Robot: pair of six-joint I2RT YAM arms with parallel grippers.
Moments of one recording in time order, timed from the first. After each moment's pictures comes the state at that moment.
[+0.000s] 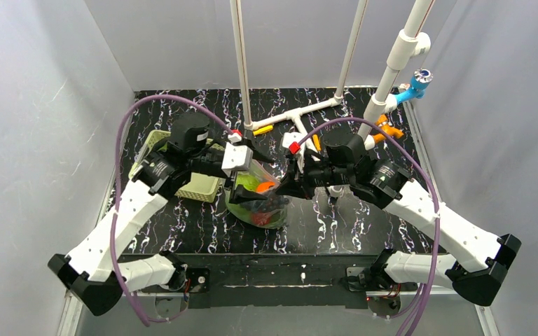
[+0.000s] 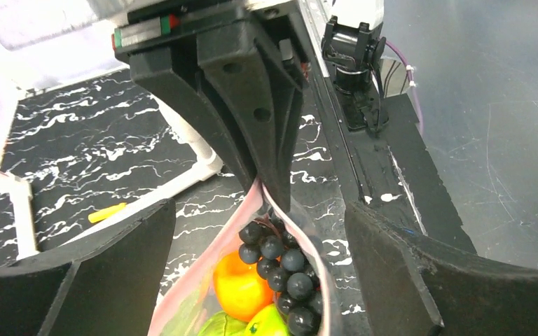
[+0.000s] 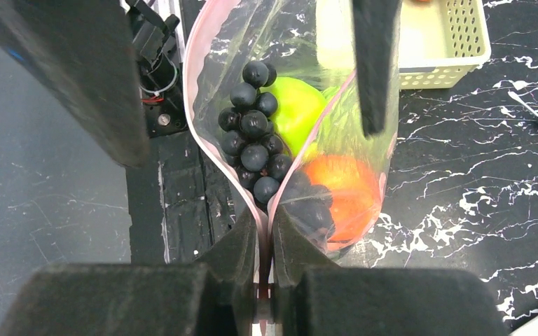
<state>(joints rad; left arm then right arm) -0.62 1.09 1.31 -0.64 1.00 0.60 0.89 1.12 1.23 -0.56 -0.52 -0.12</state>
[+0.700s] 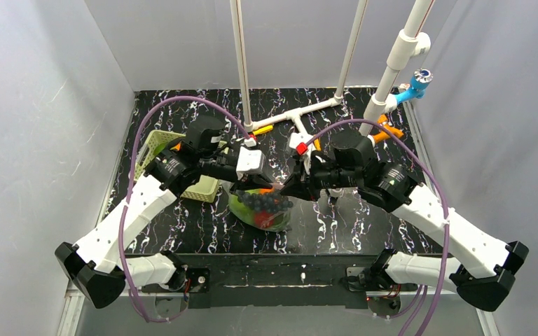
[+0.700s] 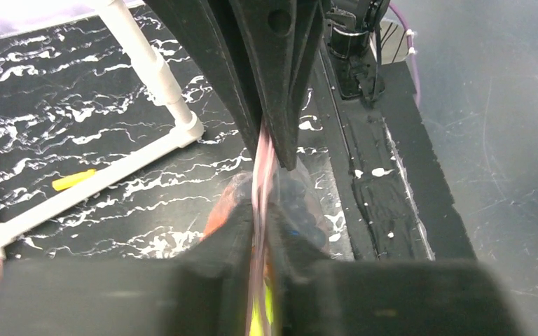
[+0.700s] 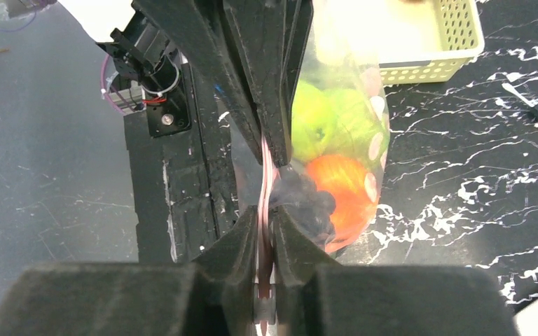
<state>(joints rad) -0.66 1.17 1.29 -0.73 0.93 0.65 0.89 1.08 1.23 -0.59 -0.51 -0.11</state>
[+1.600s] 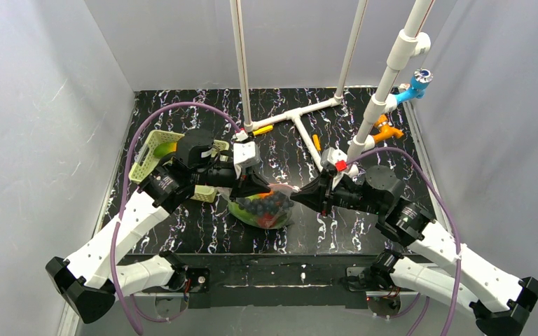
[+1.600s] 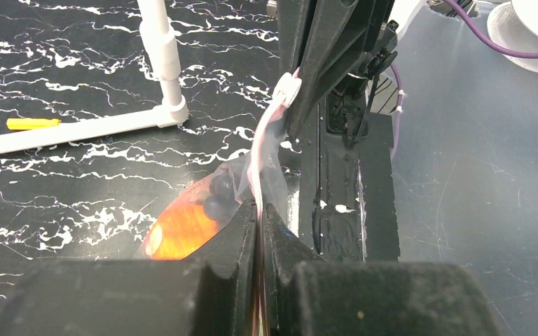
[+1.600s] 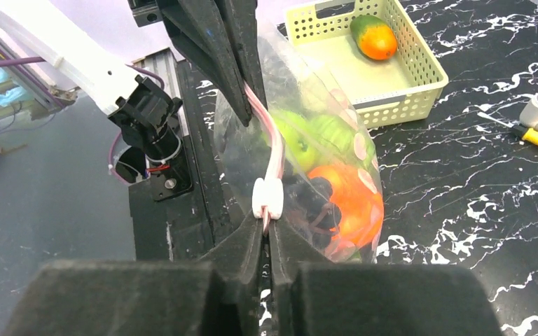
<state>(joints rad) -0.69 1.04 1.13 -0.52 0.80 0.23 0.86 0.72 0.75 -0.13 -0.45 0.13</state>
